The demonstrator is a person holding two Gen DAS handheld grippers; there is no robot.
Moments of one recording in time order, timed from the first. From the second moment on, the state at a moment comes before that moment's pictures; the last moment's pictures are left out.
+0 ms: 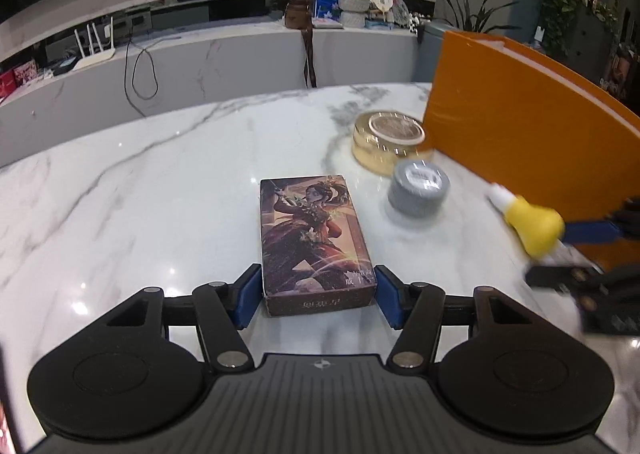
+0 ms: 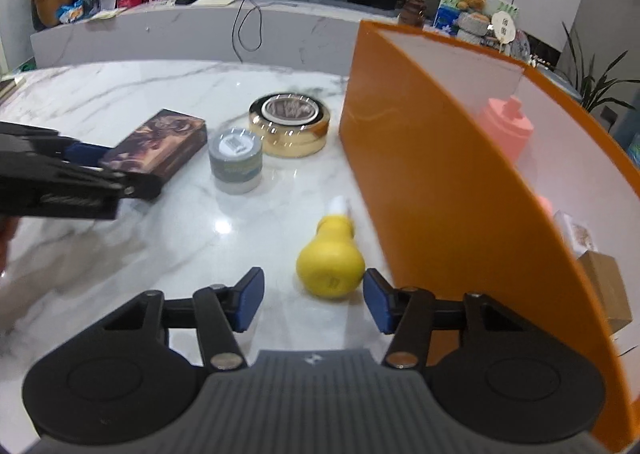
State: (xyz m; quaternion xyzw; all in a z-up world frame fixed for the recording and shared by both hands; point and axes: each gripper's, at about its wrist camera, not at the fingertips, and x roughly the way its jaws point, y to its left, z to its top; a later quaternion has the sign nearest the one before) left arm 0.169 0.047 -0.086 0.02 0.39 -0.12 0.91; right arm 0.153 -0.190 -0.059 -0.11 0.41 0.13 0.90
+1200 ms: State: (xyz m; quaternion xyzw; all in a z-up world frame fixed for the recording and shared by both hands) left arm 0.088 0.011 -0.093 0.00 0.34 -0.06 0.94; right arm 0.151 -0.203 -0.076 -0.05 0.38 0.13 0.91
